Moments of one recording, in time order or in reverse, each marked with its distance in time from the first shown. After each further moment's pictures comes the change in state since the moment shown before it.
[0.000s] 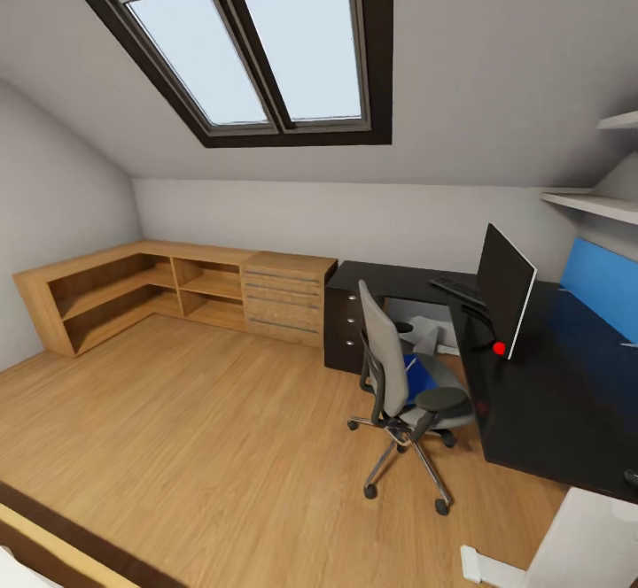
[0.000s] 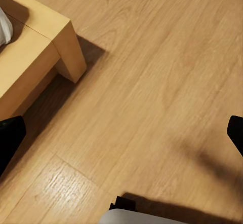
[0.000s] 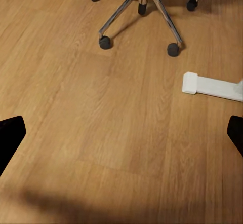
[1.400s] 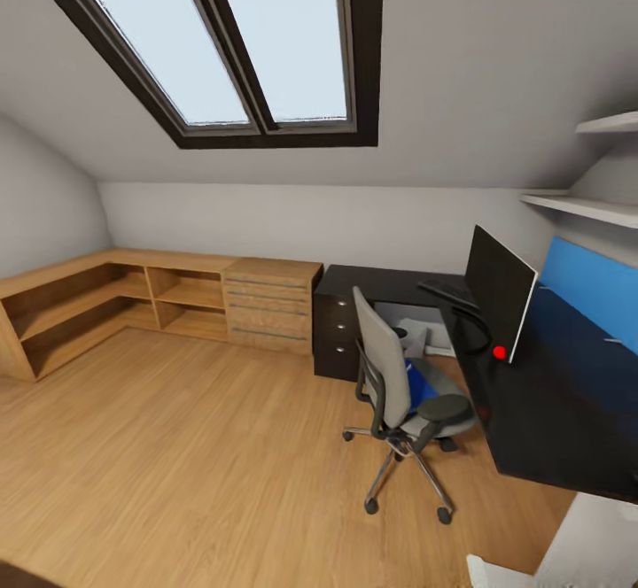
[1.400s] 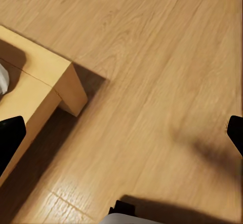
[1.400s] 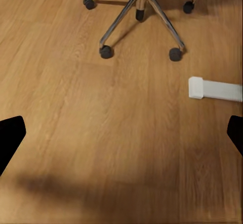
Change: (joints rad) left arm 0.000 -0.002 0.013 -0.004 0.009 -0.002 0.004; right arm 0.000 0.003 0.001 0.000 0.000 0.003 0.000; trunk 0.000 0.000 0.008
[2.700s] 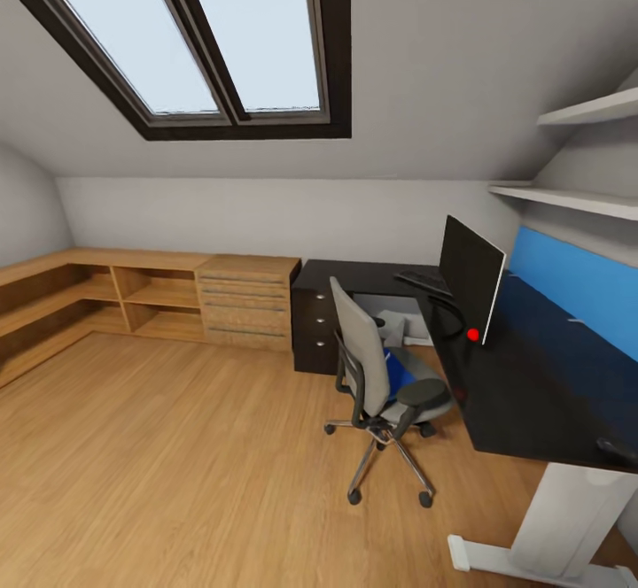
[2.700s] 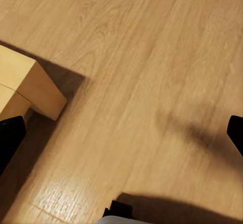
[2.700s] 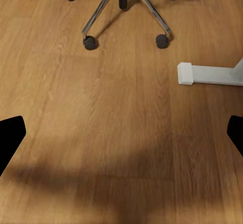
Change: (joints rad) left arm 0.000 -0.007 -0.003 -0.001 -0.003 0.011 -0.001; right arm 0.000 0.006 0.002 0.000 0.001 0.002 0.001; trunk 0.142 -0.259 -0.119
